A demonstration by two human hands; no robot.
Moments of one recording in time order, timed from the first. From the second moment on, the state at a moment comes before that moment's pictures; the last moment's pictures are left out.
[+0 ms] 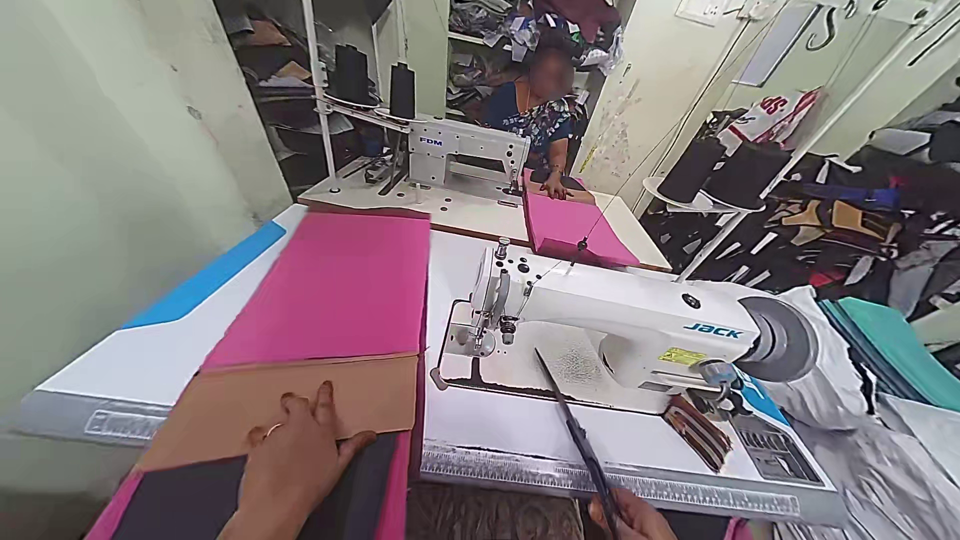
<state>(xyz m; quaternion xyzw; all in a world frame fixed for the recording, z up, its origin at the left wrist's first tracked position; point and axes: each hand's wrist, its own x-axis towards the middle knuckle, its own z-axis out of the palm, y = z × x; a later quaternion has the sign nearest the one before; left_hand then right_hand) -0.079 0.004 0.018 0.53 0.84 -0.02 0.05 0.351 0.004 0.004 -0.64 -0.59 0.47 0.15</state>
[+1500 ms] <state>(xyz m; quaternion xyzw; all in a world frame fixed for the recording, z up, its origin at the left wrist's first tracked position) -0.294 0.004 -0.001 0.48 0.84 0.25 0.07 0.122 0.145 0.019 -0.63 -0.74 0.23 0.05</state>
